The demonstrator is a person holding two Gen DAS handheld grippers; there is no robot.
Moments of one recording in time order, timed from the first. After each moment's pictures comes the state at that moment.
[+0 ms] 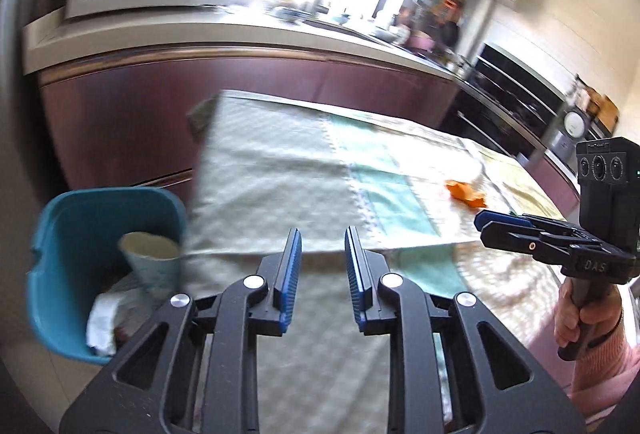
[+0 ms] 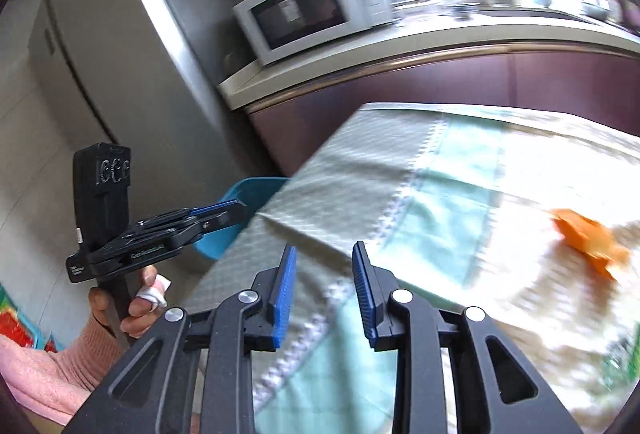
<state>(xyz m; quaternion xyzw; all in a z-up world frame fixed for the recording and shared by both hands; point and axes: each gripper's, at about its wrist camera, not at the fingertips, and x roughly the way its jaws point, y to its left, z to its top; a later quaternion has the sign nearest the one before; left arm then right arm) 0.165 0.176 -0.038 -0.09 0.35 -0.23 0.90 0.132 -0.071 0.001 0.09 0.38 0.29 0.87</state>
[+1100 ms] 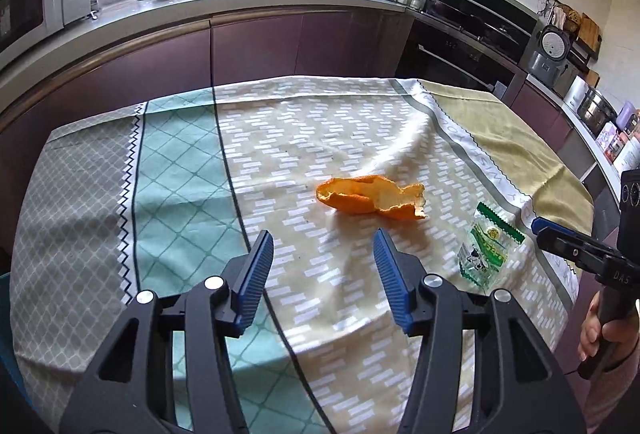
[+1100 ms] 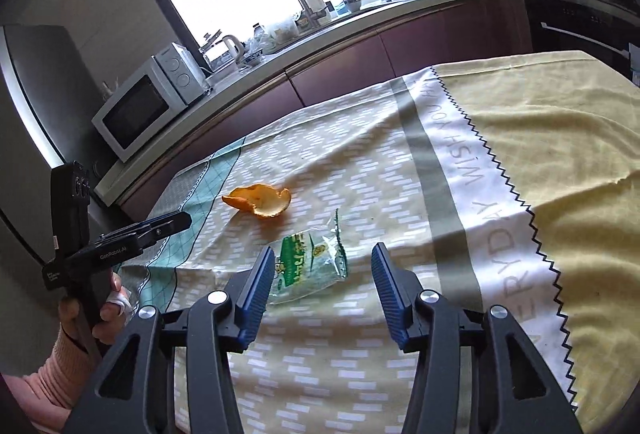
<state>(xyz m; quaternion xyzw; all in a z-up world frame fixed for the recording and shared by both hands) 0.231 -0.063 -0.055 0.02 0.41 -0.28 0.87 0.083 -0.319 -0.038 0.21 0.36 0.07 0.91</state>
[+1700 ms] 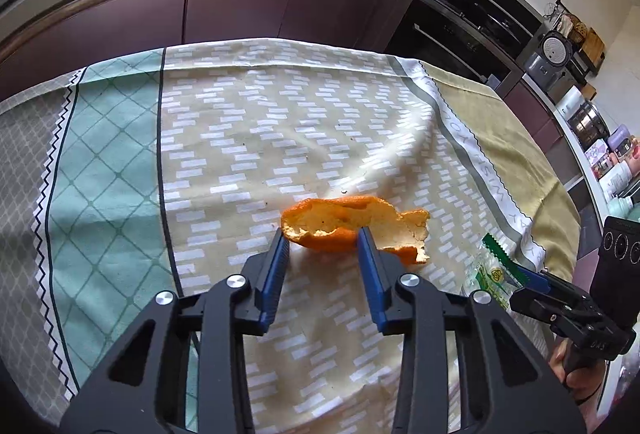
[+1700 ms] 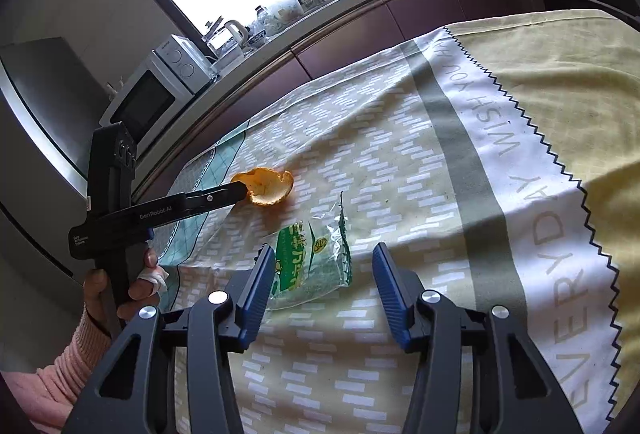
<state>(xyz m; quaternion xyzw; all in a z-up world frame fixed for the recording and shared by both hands) 0.283 -0.109 -0.087 -0.03 0.47 -0.30 0.83 0.106 -0.319 -0.062 0.24 0.38 0.11 0.88</state>
